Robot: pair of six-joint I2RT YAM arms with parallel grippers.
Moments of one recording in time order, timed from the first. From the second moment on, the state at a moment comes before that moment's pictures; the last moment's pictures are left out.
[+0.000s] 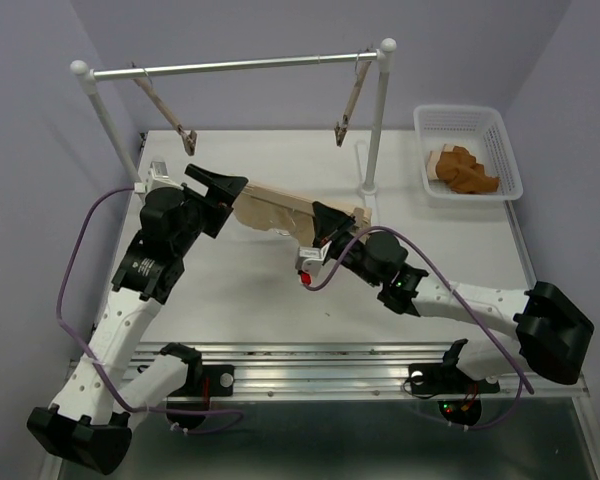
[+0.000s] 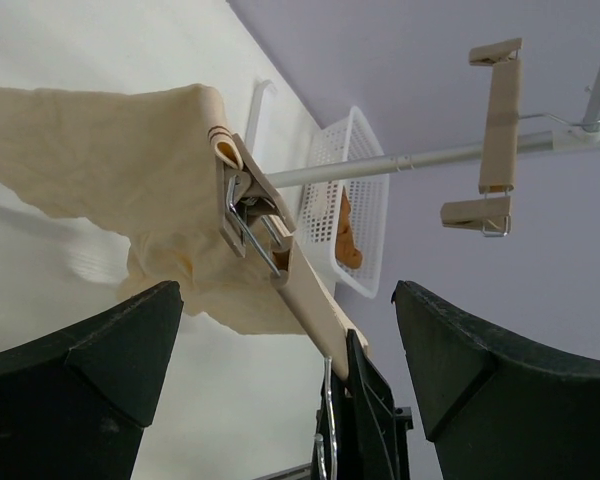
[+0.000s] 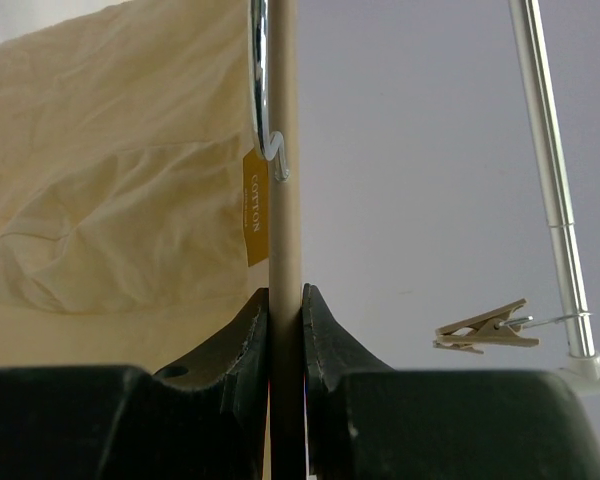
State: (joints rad) left arm -0.33 0.86 0.98 -0.37 -0.01 -1.17; right arm 0.94 1.31 0.70 0.71 0.08 -1.29
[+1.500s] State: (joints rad) left arm -0.33 0.91 0.98 -0.40 -0.14 -1.23; right arm 1.06 1.35 0.67 0.80 0.23 -1.51
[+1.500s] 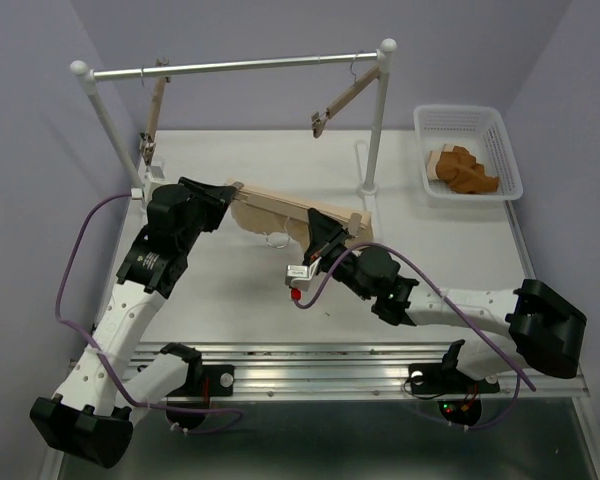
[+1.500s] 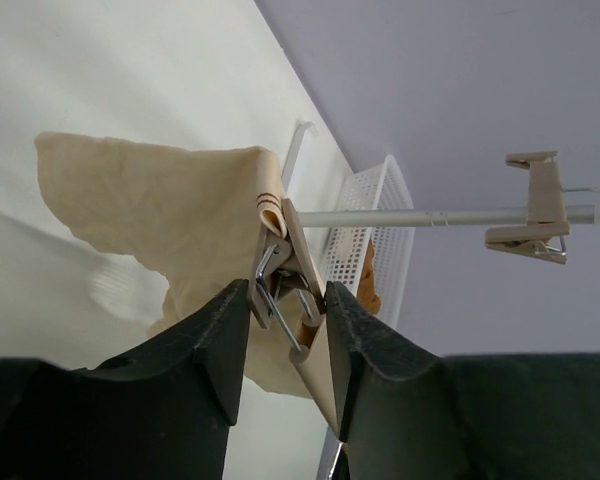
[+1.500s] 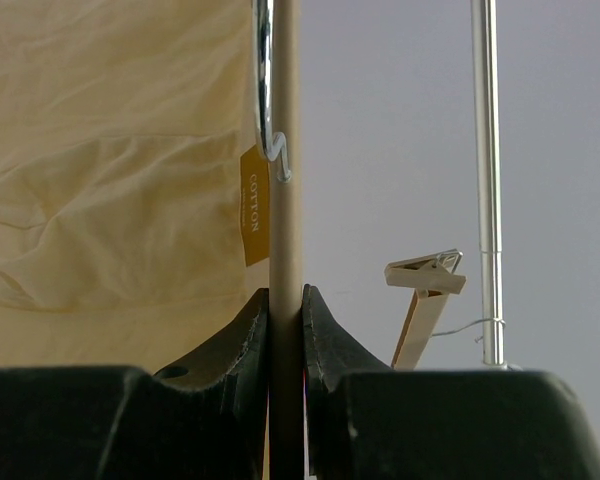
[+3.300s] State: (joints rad) left arm -0.33 0.67 0.93 -0.41 -0.01 -0.92; right arm 1.02 1.34 1.25 -0.17 0.03 -0.74
